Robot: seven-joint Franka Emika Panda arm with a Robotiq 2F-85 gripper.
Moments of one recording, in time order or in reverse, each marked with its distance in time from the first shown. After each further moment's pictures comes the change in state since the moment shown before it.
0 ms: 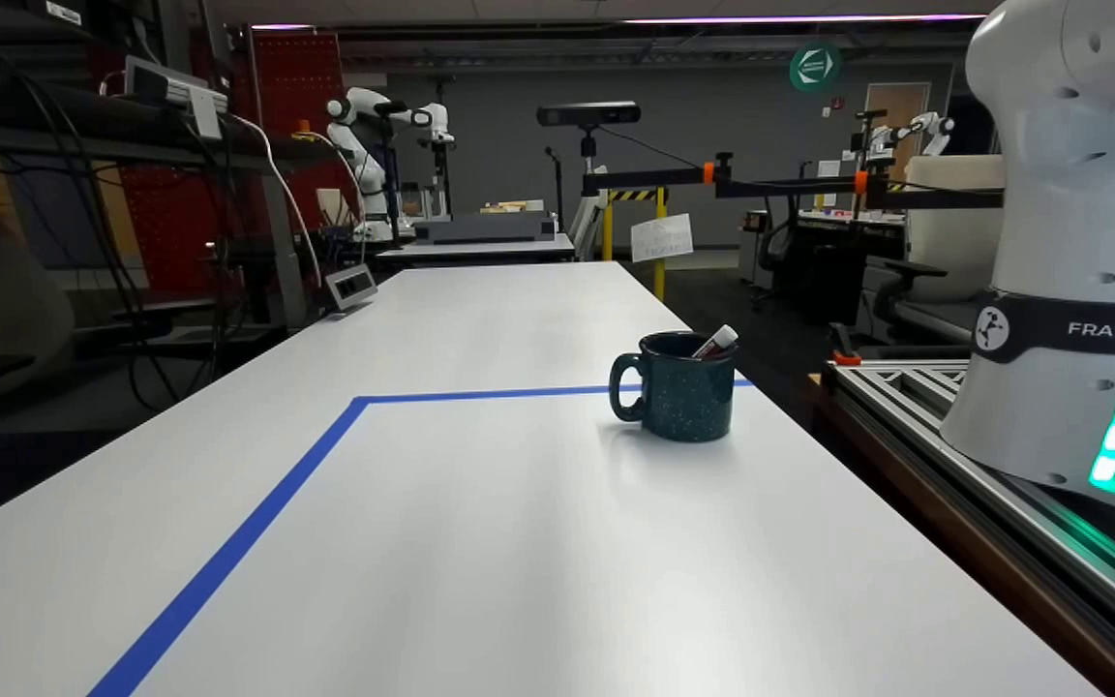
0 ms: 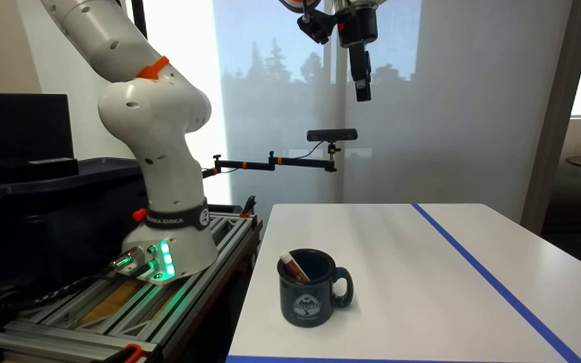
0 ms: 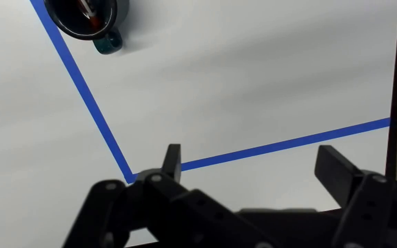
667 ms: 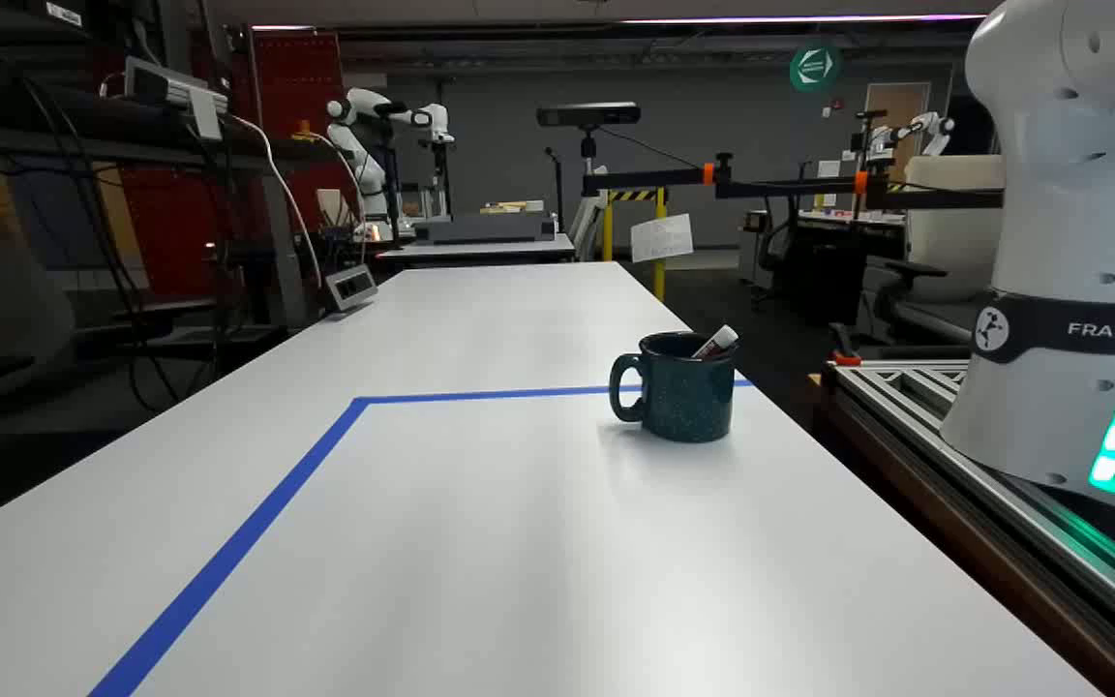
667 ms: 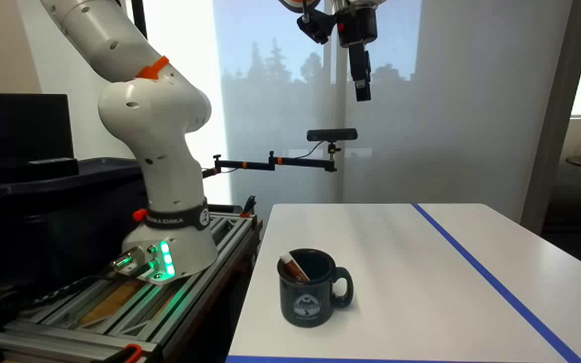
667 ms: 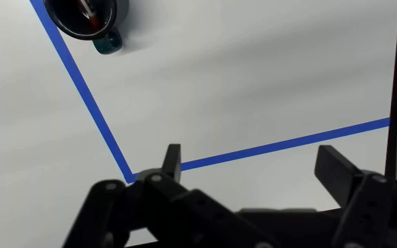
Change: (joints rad) arm 0.000 -0.003 0.002 -0.002 0.001 0.001 0.000
